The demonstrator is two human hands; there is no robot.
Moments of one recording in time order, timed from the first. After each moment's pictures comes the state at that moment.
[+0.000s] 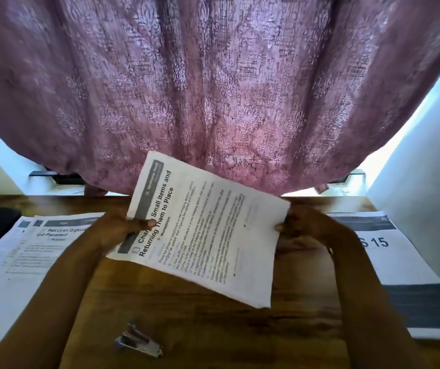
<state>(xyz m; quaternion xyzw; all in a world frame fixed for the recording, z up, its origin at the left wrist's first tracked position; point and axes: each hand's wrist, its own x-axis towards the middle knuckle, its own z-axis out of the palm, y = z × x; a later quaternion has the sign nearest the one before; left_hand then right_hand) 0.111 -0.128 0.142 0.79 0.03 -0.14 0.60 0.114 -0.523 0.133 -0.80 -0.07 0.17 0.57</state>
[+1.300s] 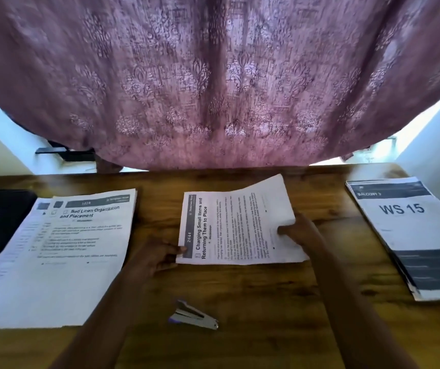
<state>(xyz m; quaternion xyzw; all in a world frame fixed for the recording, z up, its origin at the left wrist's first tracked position) 0.109 -0.089 0.015 0.70 0.24 -0.28 0.61 0.108 -0.419 0.020 -0.85 0.21 0.09 0.47</state>
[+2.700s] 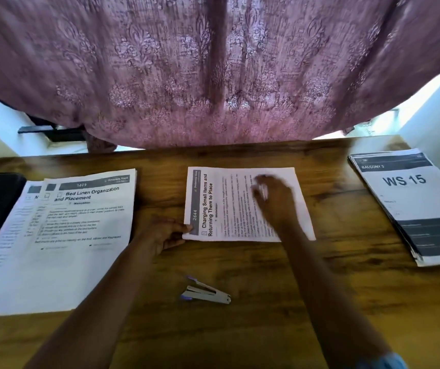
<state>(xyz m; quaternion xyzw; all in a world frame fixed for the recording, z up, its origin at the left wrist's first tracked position) 0.118 -0.082 0.004 0.68 0.23 -0.30 0.63 0.109 -0.341 0.022 -0.95 0.02 -0.12 0.27</state>
